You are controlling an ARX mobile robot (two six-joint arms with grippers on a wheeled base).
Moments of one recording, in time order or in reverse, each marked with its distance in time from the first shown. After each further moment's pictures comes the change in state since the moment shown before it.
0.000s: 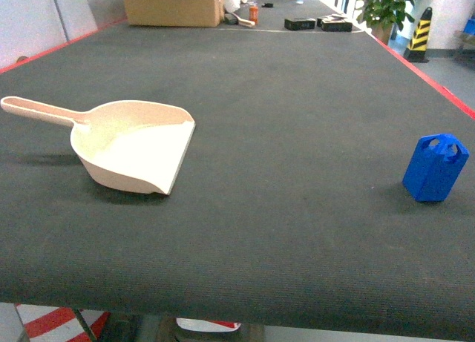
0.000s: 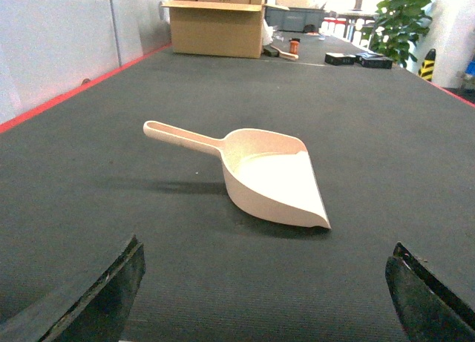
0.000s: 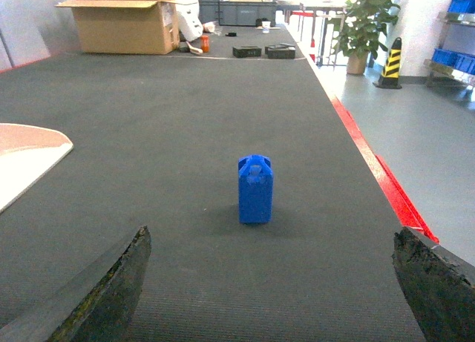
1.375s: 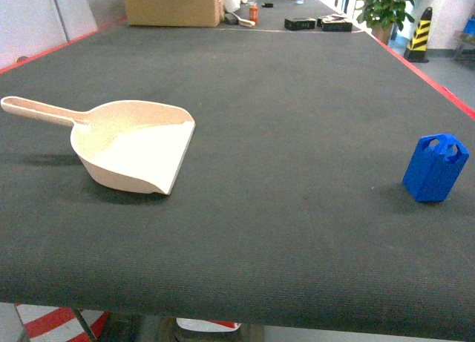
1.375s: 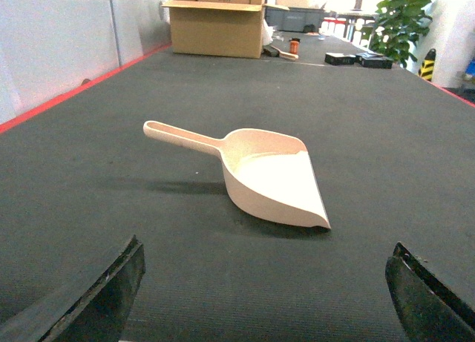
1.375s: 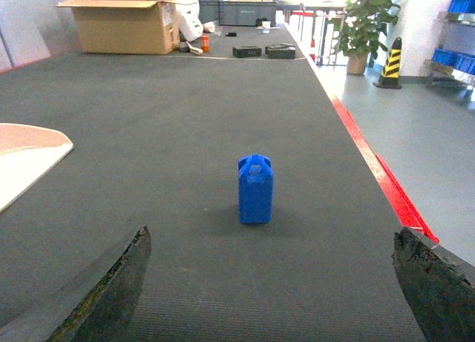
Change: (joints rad) left arm 0.000 0.000 0.000 0.000 0.000 0.000; right arm 0.000 0.000 0.000 0.000 0.000 0.000
